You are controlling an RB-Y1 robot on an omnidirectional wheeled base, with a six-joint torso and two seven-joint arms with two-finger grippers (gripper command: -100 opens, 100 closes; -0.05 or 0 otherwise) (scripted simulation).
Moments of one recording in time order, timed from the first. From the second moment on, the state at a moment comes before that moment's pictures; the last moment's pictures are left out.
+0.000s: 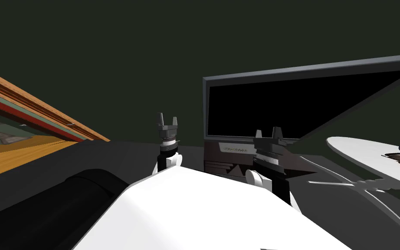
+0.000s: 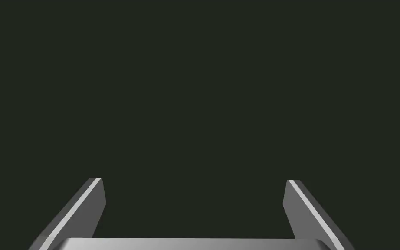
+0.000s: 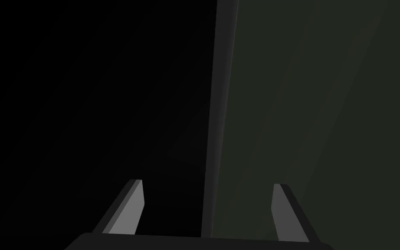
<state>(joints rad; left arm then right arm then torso) 0.47 -0.04 -0.06 -2.39 -0.01 -0.59 -0.03 0.46 0.04 -0.04 -2.21 -0.06 -0.48 -0.10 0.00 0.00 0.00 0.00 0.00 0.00</state>
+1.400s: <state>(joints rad) 0.47 -0.04 -0.06 -2.39 -0.01 -0.59 -0.03 0.37 -0.35 0.04 -1.94 0.08 -0.48 -0.02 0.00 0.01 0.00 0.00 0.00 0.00</state>
